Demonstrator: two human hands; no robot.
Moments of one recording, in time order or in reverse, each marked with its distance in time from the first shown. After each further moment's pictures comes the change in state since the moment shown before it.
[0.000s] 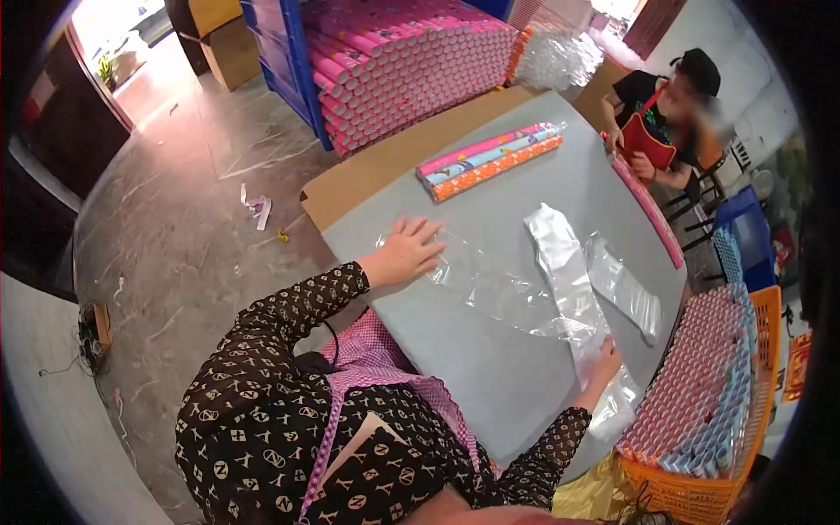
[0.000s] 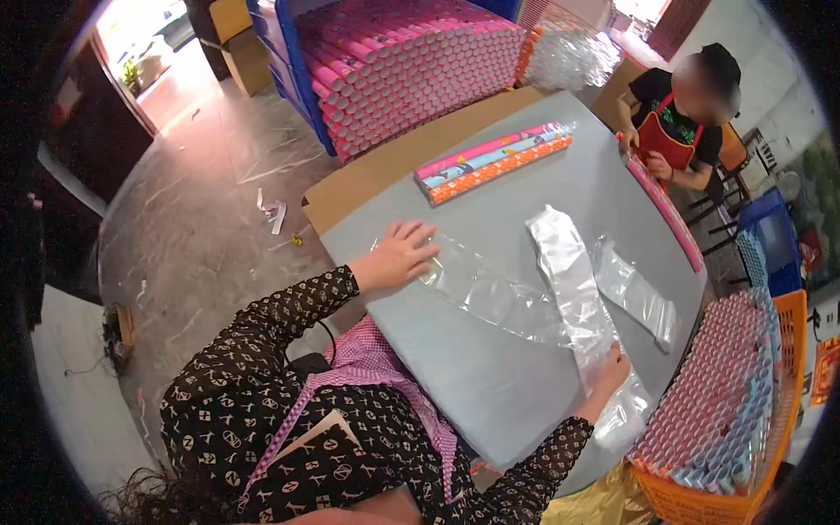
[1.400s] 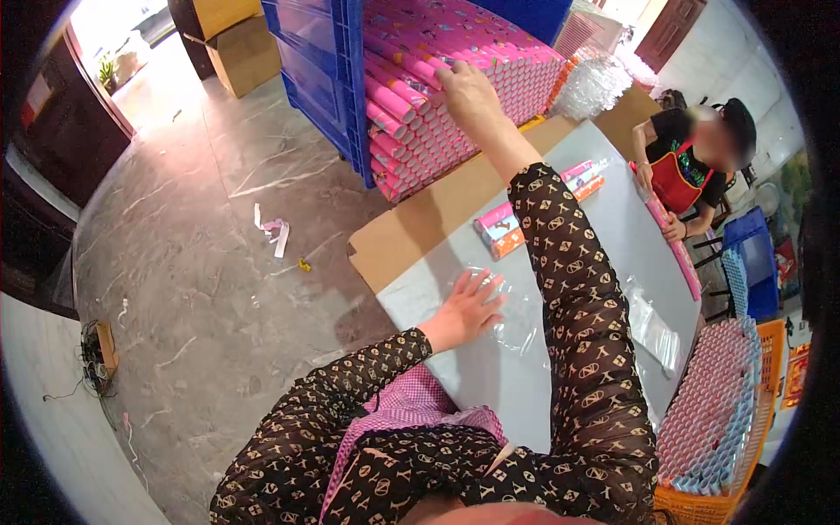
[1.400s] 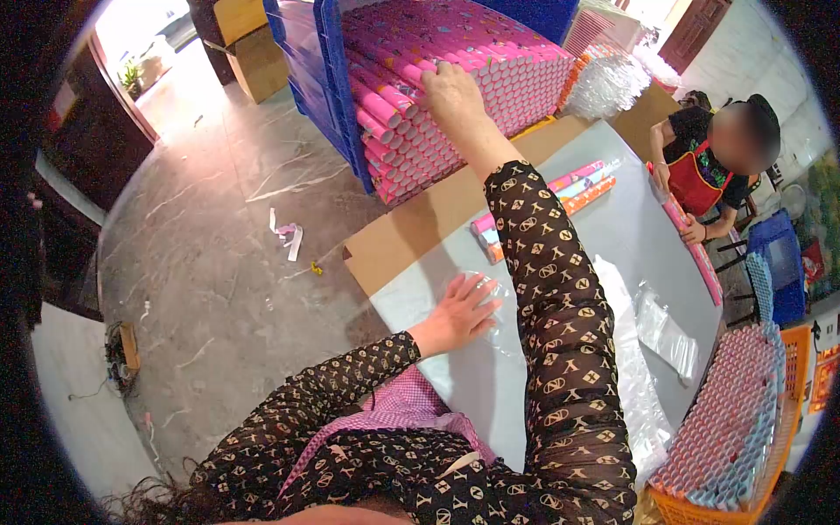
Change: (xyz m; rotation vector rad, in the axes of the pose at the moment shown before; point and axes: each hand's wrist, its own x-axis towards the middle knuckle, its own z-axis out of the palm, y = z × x) left_hand -0.002 -0.016 0.019 -0.271 0.219 -0.096; right_hand -0.087 -0.651 0.296 0.039 -0.084 -1.582
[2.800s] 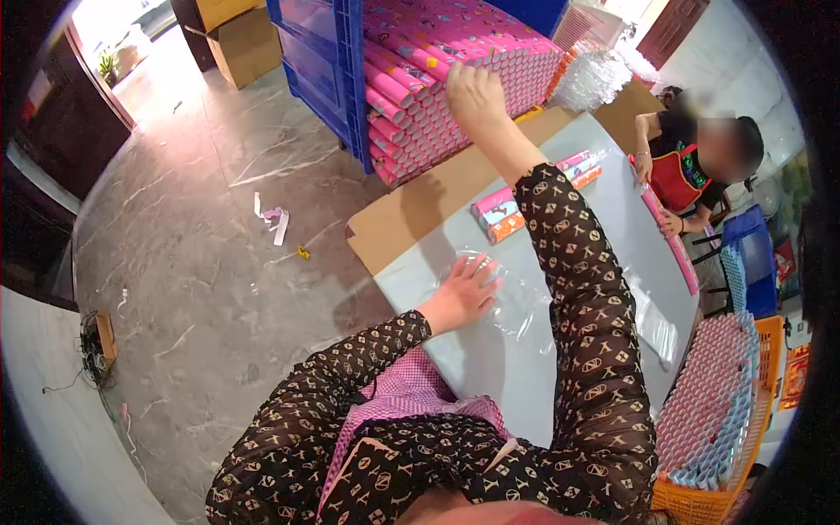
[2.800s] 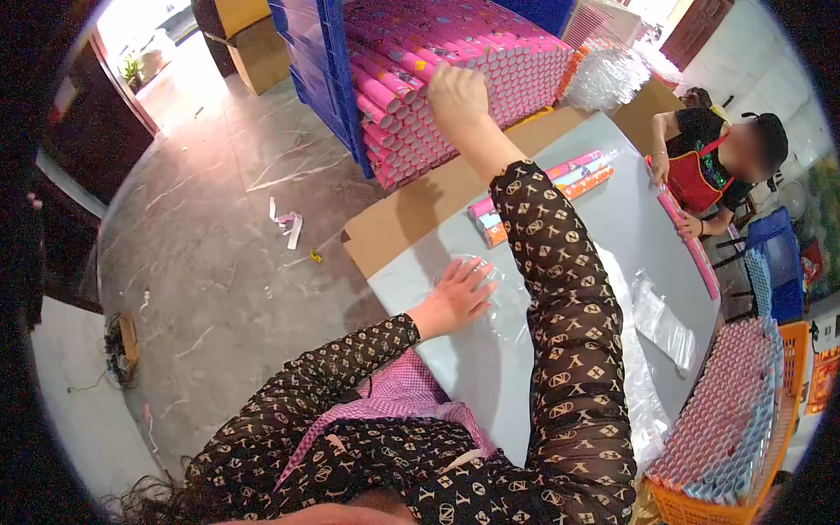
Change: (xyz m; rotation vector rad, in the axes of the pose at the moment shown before) left_hand 0.000 0.001 0.001 0.072 -0.004 -0.002; right_hand -0.023 -0.016 -0.019 -0.345 -0.062 0.065
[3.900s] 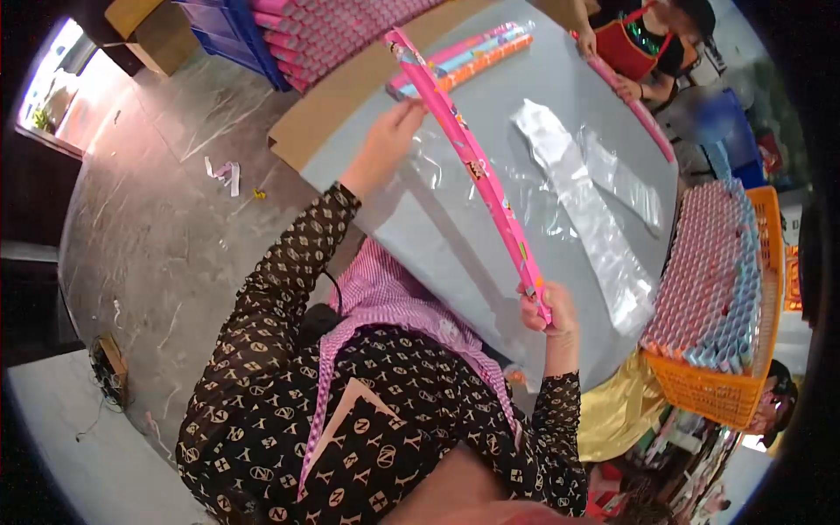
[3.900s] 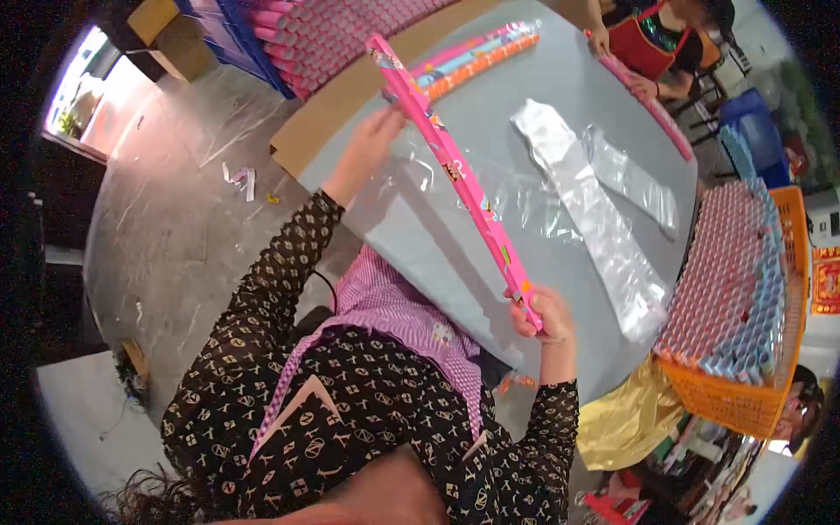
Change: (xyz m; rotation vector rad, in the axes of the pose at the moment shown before) left_hand 0.052 0.029 -0.047 -0.904 0.118 -0.470; right_hand -0.532 0.015 -0.281 2.215 -0.529 1.419
